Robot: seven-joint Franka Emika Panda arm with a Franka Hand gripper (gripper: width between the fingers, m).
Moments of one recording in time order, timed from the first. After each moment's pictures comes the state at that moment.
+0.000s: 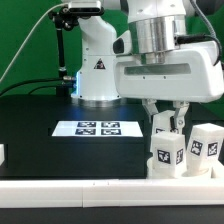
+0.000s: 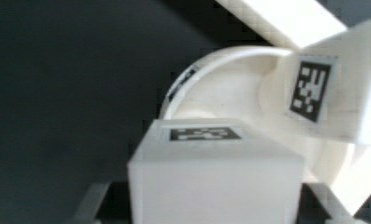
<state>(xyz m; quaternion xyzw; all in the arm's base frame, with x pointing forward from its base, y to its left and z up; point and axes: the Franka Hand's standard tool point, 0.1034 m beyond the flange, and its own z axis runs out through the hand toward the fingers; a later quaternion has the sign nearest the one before) 0.580 0.073 0.082 -0.85 0.52 0.00 0.08</state>
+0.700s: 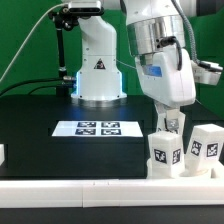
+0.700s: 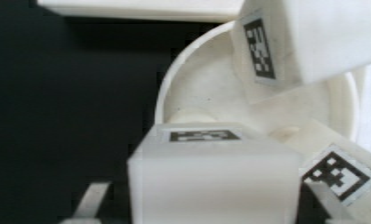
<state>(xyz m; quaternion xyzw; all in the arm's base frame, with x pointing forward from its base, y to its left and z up) 0.580 0.077 0.082 -0.70 0.71 0.02 0.10</state>
